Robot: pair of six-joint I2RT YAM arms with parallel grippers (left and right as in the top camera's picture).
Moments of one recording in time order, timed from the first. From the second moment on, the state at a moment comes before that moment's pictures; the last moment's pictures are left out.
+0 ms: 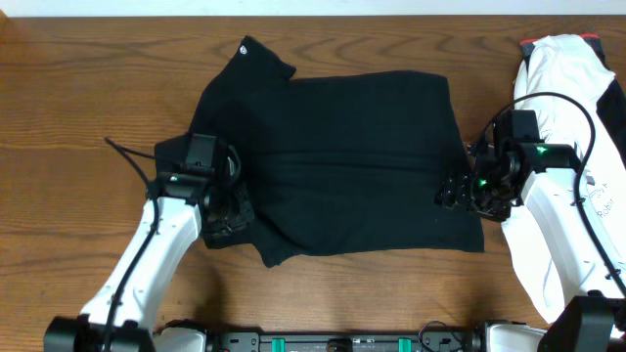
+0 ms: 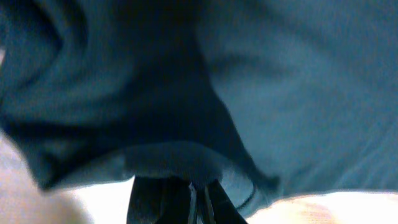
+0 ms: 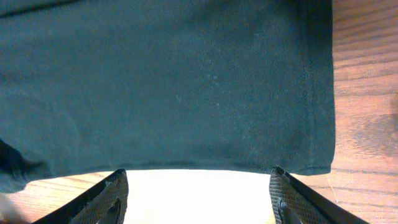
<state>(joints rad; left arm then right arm) -0.16 1.38 0.85 -0.86 0.23 -0.49 -0.02 1.47 1.03 -1.05 -0.25 0.23</state>
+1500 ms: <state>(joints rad) -0.47 1.59 0.88 -0.94 0.20 -0.52 -0.02 1.47 1.03 -1.04 -0.24 0.23</state>
